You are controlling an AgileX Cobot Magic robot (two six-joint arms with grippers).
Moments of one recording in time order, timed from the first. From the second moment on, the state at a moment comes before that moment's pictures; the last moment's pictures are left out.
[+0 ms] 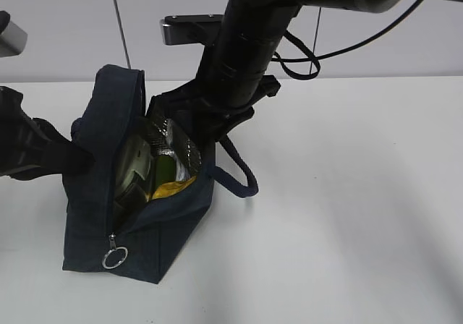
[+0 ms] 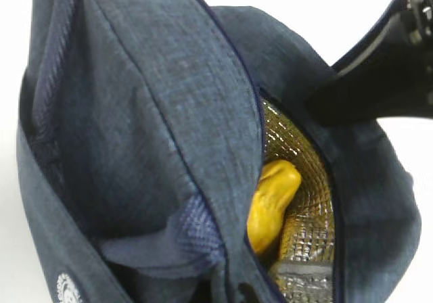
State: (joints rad) left arm -0.25 1.24 -0.76 -0.66 0.62 0.60; right arm 0.57 2.04 -1.81 0.19 1.07 0.00
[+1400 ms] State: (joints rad) left arm -0.30 1.45 -0.96 -0.64 0.76 0.60; right arm 0.51 1.75 -1.44 0.06 0.91 0.14
